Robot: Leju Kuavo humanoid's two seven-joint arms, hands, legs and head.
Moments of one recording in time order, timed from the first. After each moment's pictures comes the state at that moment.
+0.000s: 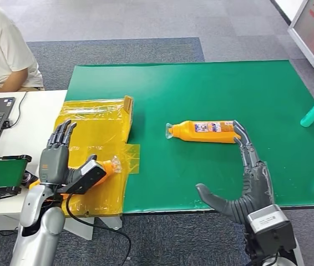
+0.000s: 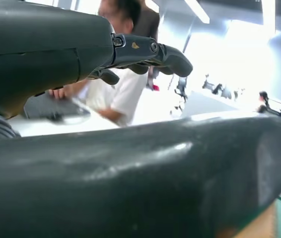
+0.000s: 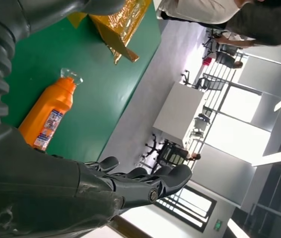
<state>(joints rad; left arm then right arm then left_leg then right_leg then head) -0.08 -0.17 -0.02 -1.56 -1.16 0.12 -0.20 0.18 0.21 0.17 -2.16 0.40 0.09 -0.20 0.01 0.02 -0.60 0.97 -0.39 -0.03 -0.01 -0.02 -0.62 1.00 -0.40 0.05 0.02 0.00</state>
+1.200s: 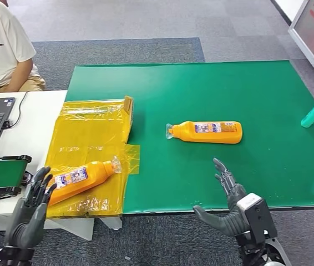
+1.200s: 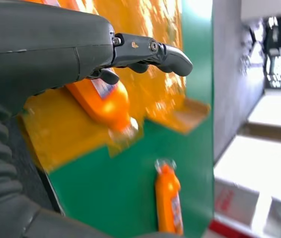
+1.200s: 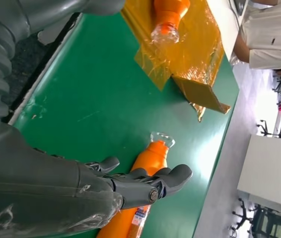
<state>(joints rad) 0.42 -0.29 0.17 -2.06 0.03 -0.46 -0.04 0.28 0.17 0.08 -1.95 0.17 0.21 -0.07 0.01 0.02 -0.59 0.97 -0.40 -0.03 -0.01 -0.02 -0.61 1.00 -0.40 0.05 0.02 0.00</state>
